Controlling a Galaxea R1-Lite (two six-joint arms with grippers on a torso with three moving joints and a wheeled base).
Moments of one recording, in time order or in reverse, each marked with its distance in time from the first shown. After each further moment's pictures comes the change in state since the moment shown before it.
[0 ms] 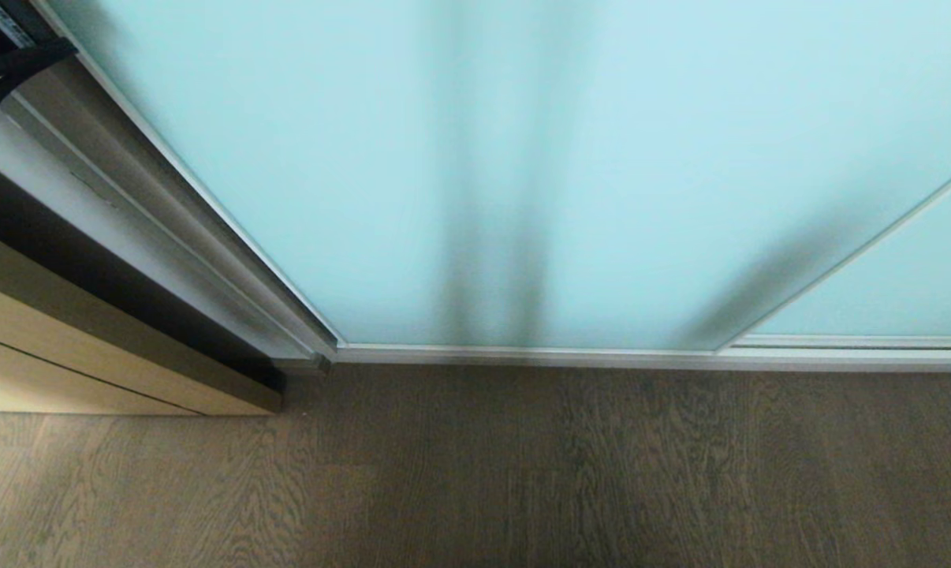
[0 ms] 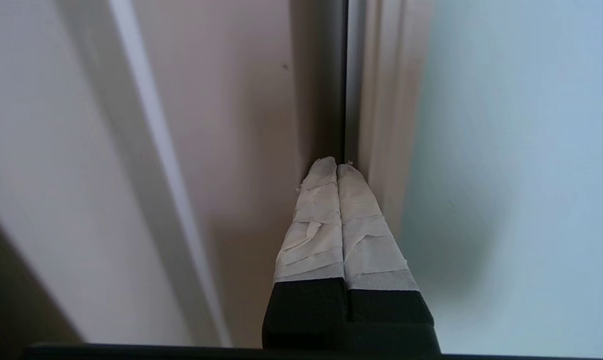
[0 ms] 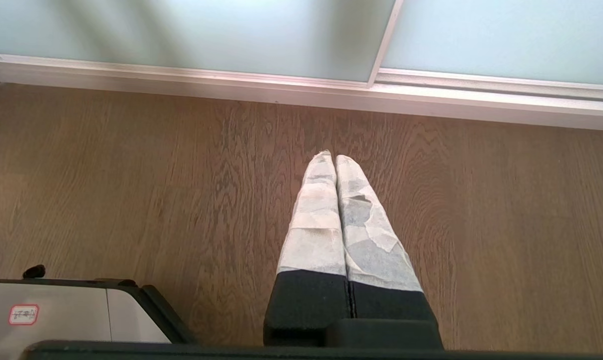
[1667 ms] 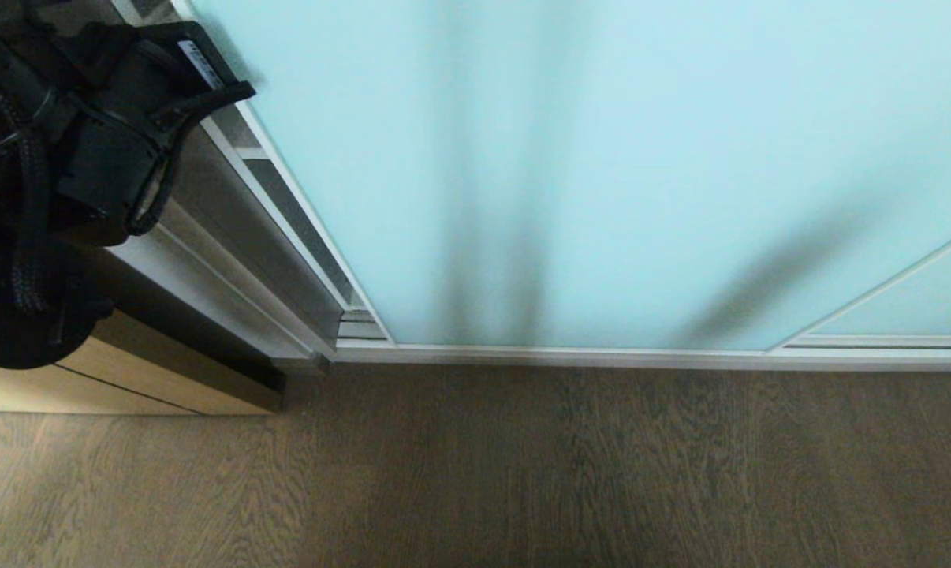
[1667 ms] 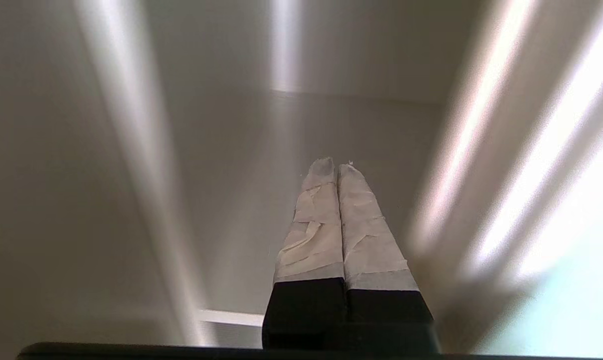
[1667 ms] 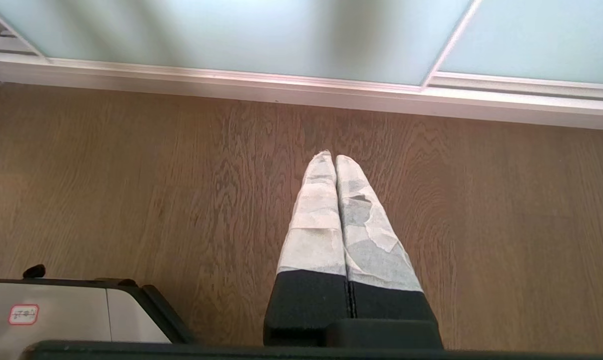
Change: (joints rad) left arm -0.249 0.195 -0.088 -0.068 -0.032 0.014; right arm 0.000 0.001 0.000 0.000 0.000 0.000
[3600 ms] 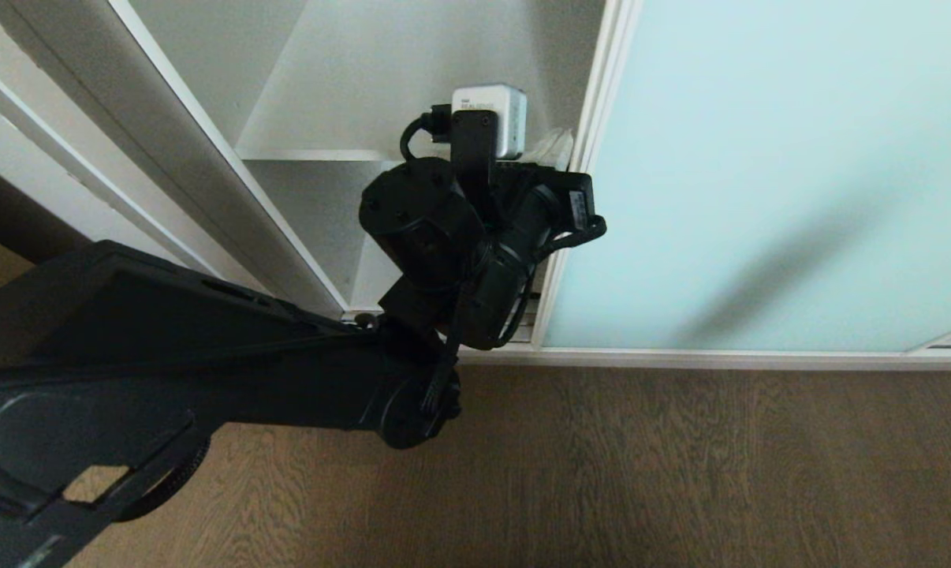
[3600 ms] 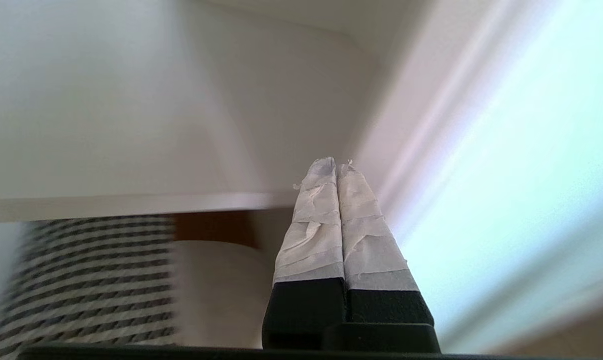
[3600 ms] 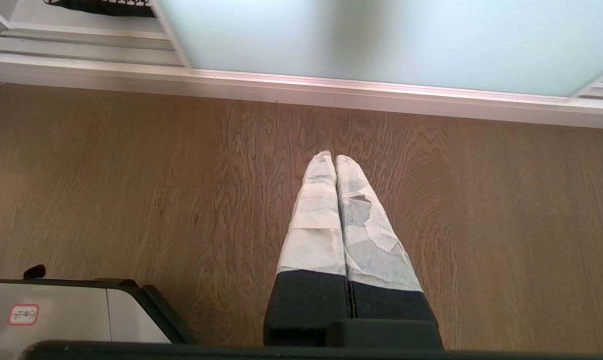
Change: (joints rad) left arm -0.565 0.447 -0.253 -0.131 0.050 0.017; right arm 0.000 0.000 0.000 0.000 0.000 0.000
